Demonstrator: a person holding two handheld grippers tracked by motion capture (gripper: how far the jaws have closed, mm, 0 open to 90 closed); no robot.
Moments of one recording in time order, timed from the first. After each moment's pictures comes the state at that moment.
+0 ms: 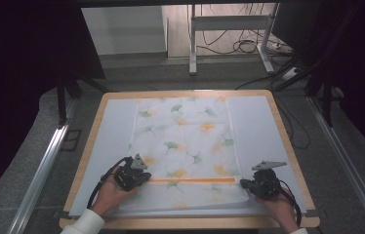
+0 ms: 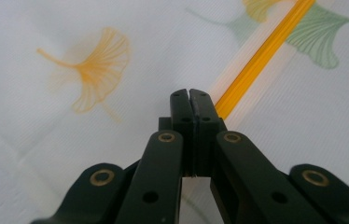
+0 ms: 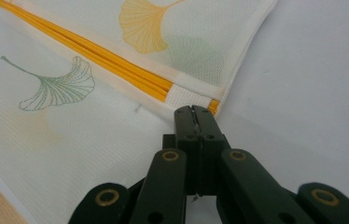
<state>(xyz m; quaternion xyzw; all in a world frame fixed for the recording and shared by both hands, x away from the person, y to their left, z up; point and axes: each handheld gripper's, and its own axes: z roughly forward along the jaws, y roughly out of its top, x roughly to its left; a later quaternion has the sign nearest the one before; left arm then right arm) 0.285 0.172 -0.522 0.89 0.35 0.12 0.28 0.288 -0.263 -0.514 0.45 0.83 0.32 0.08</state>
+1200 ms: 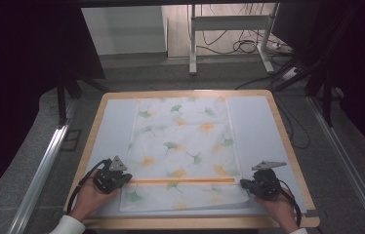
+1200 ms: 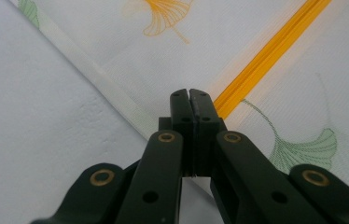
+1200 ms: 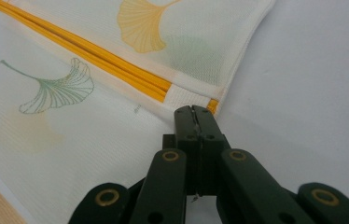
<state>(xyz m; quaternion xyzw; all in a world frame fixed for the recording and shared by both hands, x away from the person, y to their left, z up) 0.270 0.223 -0.520 0.88 0.38 0.13 0.26 0.288 -0.262 -0.514 0.45 0.83 0.32 0.09</state>
